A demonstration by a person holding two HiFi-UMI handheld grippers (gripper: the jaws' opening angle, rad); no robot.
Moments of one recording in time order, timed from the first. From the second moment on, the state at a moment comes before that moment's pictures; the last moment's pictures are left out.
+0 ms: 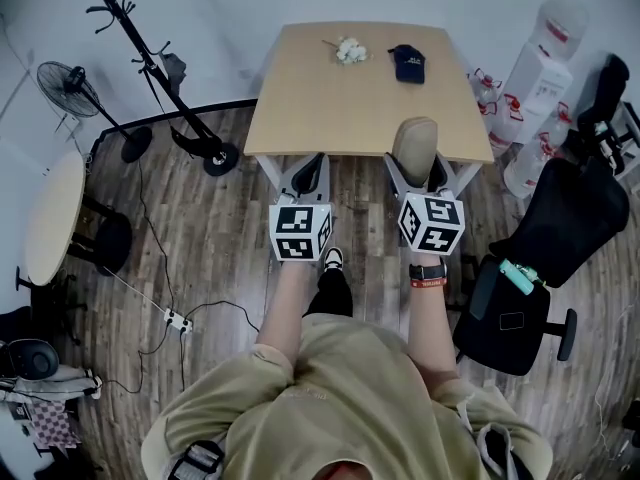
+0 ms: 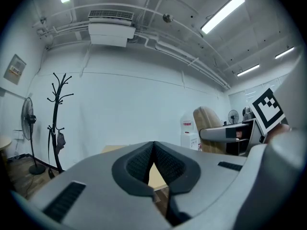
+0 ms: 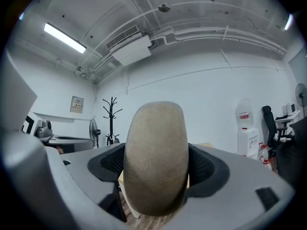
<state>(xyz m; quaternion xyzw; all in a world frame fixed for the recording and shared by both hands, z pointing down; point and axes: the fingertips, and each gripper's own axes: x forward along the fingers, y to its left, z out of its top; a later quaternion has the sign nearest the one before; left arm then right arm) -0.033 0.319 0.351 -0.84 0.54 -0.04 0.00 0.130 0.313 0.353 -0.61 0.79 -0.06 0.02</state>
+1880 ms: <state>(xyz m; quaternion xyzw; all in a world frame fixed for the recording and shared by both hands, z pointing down) -0.095 -0.142 0.383 -0.87 0.49 -0.04 -0.04 0.045 -0.136 0.389 -0.63 0.77 -0.10 -0.02</state>
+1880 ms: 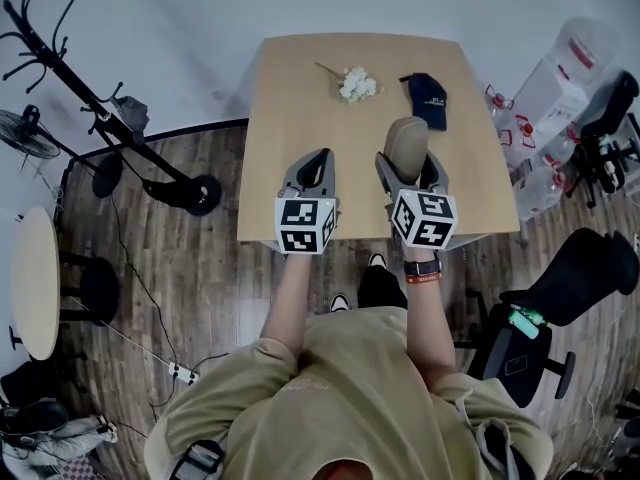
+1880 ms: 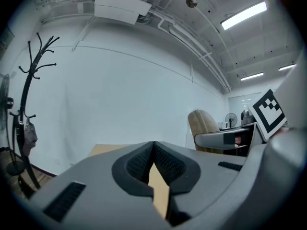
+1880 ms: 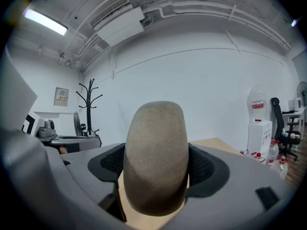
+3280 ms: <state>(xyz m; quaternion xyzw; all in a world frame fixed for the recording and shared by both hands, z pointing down) -0.055 -0.344 0.482 -0.84 0.52 -0.10 -0.12 0.083 -0.361 0.512 -0.58 0.78 -0.18 -0.11</state>
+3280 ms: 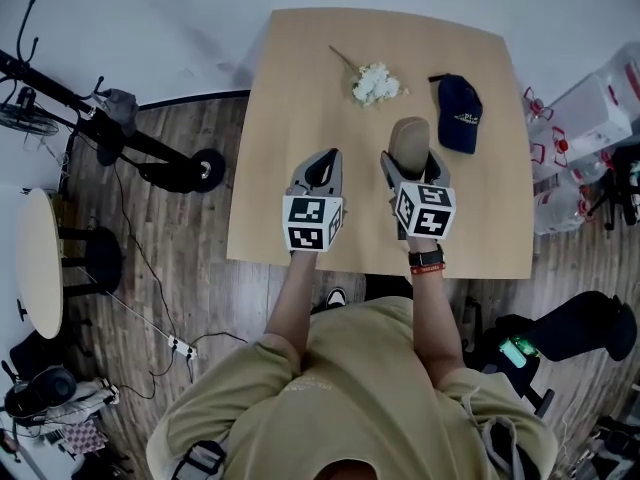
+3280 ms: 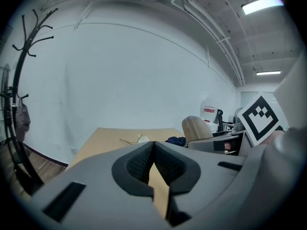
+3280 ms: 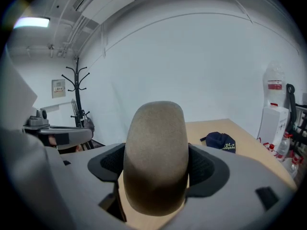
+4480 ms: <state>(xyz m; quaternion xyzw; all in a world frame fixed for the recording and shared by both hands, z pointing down) -0.052 -0.381 0.555 -0.82 0.52 -0.13 -0.18 0.056 -0.420 0.608 -0.41 0.86 -0.12 -0.29</state>
